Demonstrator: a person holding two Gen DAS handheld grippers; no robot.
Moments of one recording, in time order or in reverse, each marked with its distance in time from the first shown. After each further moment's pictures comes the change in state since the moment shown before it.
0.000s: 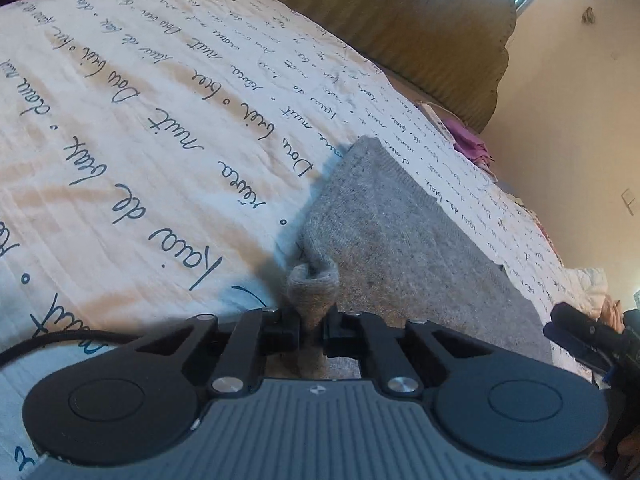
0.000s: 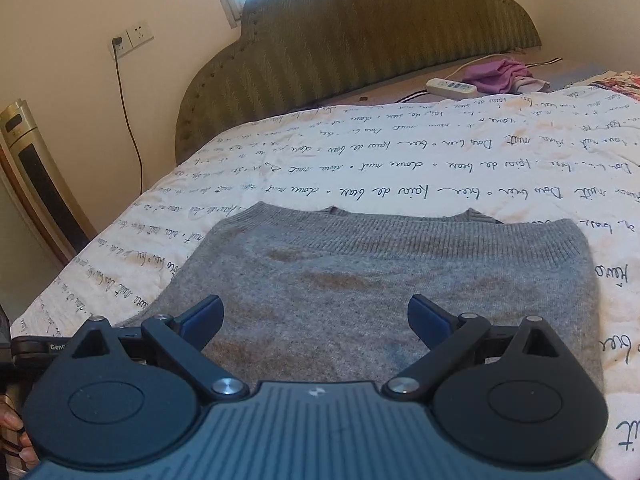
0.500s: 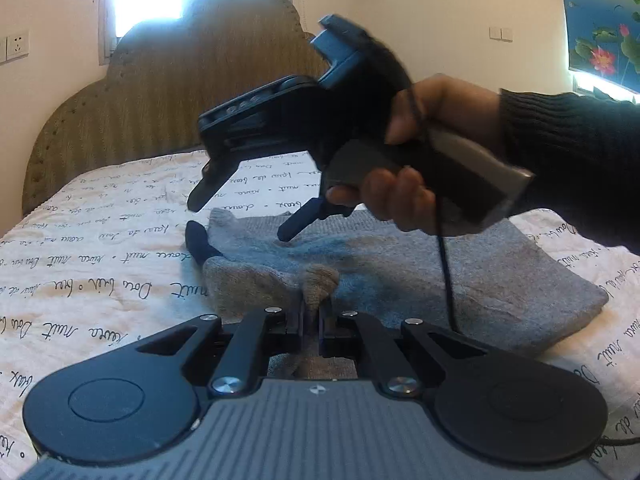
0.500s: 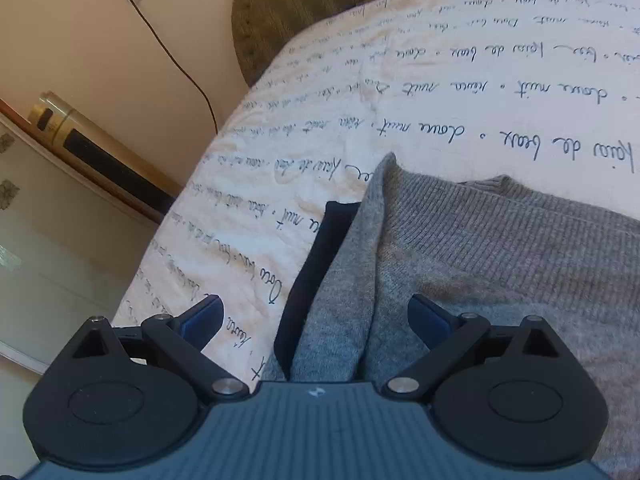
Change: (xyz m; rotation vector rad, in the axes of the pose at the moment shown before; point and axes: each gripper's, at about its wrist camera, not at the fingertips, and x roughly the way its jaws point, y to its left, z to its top) left arm -0.022 -0.116 -0.071 0.753 -0.213 -0.070; right arm 0.157 0.041 0.080 0.117 0.422 0.286
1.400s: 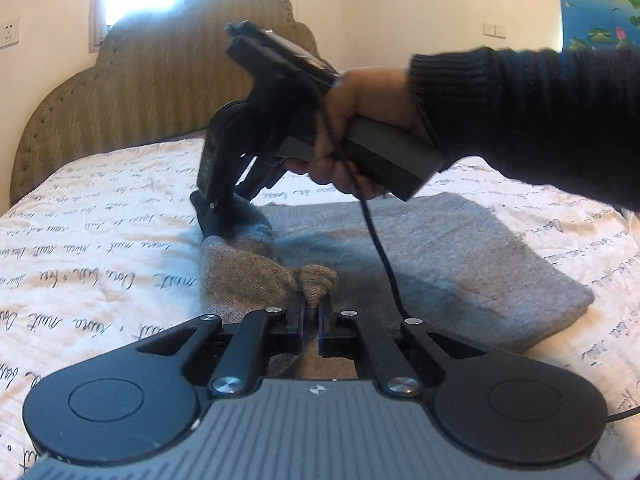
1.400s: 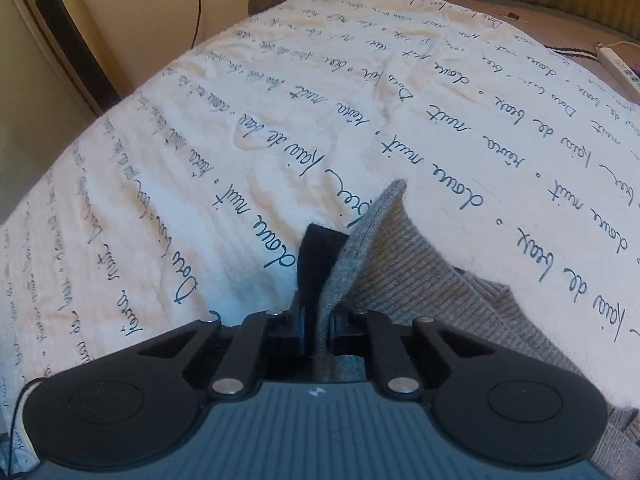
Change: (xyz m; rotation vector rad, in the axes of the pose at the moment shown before) left arm -0.001 -0.006 0.004 -0.011 0.024 -0.049; right arm 0.025 0.030 0.029 -0.354 0.054 -0.225
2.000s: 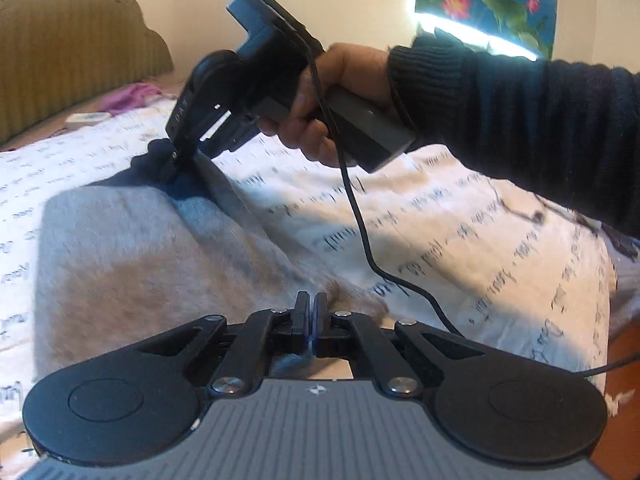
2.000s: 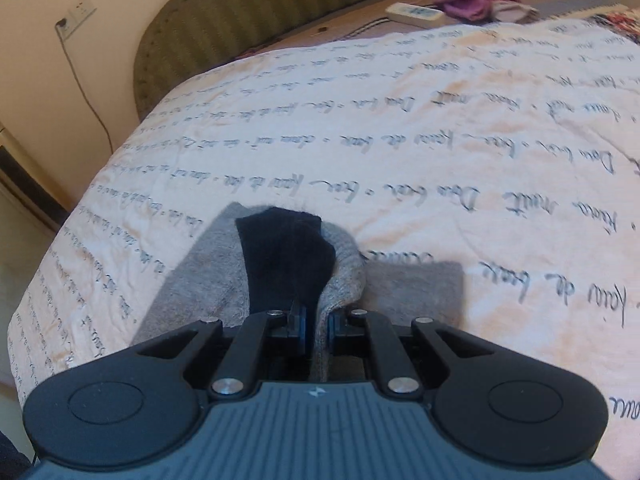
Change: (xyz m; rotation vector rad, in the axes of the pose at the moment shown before) left arm 0.053 -0.163 0.012 0.191 0.133 -0.433; right arm -0.145 -0.199 -0.159 0.390 -0.183 -0.056
